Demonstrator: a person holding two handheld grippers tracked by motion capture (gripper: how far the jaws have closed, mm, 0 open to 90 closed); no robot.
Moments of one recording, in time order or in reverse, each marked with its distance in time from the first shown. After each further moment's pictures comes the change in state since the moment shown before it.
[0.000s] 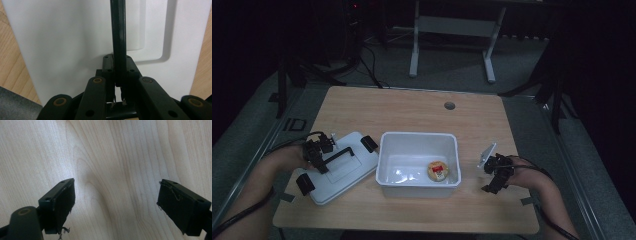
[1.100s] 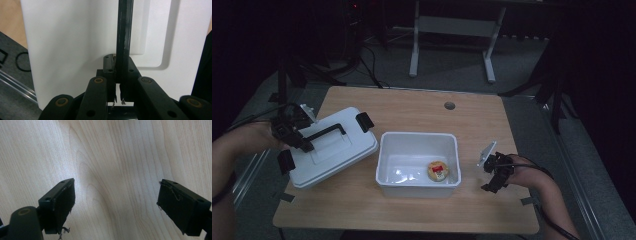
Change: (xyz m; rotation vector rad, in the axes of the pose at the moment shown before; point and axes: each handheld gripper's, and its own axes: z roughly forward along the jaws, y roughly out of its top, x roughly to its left) left arm -0.021 -0.028 -0.135 -0.179 0.075 0.053; right arm 0.002 0.005 -0.009 -0.010 -0.007 -0.001
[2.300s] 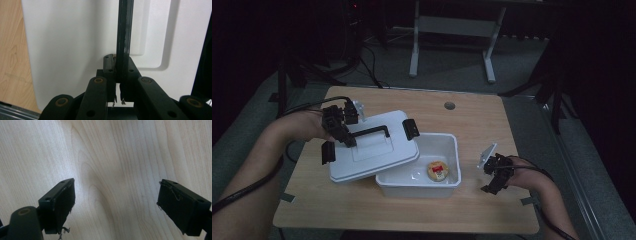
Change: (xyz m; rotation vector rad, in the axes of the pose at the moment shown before) left arm -0.048 0.105 0.003 0.003 -0.060 0.260; right arm 0.004 -0.002 0.002 -0.004 0.002 0.002
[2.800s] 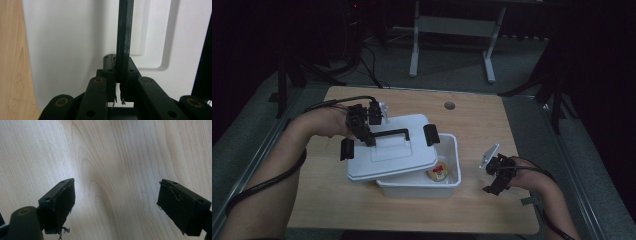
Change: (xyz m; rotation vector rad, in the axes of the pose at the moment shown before) left arm -0.017 0.057 0.001 0.020 0.004 0.130; right arm 0.001 -0.005 -0.004 -0.005 -0.009 0.006
